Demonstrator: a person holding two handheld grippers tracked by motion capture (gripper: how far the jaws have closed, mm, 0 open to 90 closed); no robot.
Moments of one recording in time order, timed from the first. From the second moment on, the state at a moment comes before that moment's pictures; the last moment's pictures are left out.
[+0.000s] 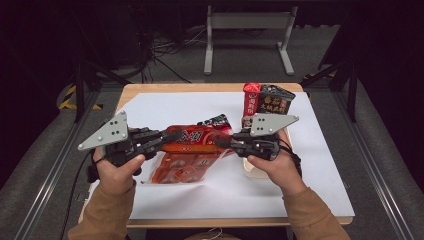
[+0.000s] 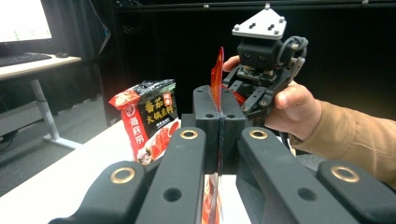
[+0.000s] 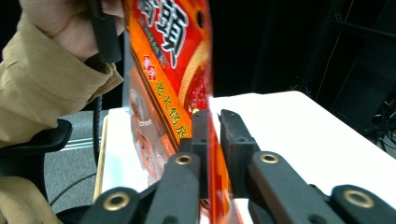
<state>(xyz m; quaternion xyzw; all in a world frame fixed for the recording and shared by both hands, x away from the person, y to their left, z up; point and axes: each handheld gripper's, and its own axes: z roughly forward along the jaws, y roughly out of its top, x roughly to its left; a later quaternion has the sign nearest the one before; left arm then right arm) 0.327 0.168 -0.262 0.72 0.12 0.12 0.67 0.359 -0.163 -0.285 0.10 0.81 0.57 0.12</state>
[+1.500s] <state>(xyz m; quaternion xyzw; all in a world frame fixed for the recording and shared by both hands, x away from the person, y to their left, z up) 0.353 0.186 -0.277 0.71 0.18 0.10 0.68 0.348 -0.167 -0.228 0.12 0.81 0.57 0.13</state>
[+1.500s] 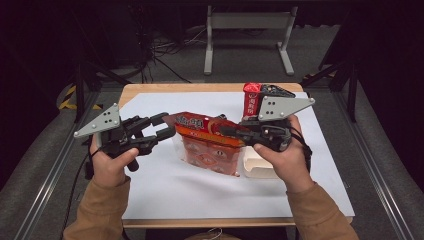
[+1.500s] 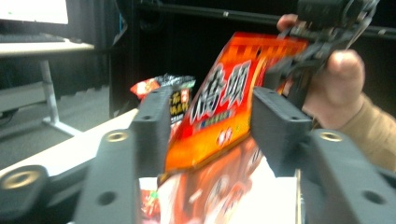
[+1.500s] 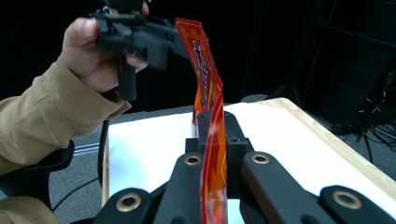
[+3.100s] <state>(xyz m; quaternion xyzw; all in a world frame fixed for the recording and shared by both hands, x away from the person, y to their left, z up) 0.400 0.201 -0.320 0.77 0.25 0.09 0.58 0.375 -0.238 -0.157 0.18 0.80 0.54 0.19</state>
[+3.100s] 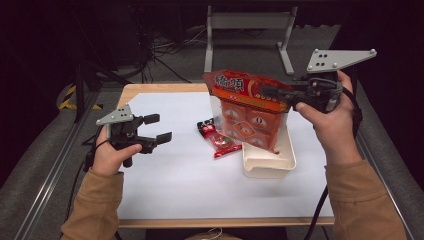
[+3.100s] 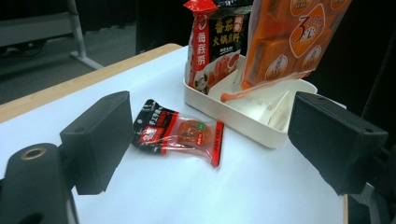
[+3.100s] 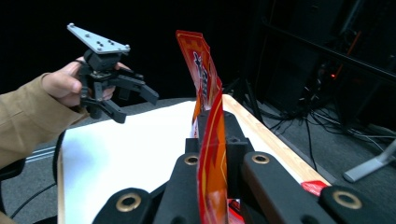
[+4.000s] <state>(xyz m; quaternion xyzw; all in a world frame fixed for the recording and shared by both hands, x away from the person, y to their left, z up) 0.406 0.201 -0.328 0.77 0.27 0.08 0.57 0.397 -0.273 -0.172 0.24 0.78 0.53 0.22</state>
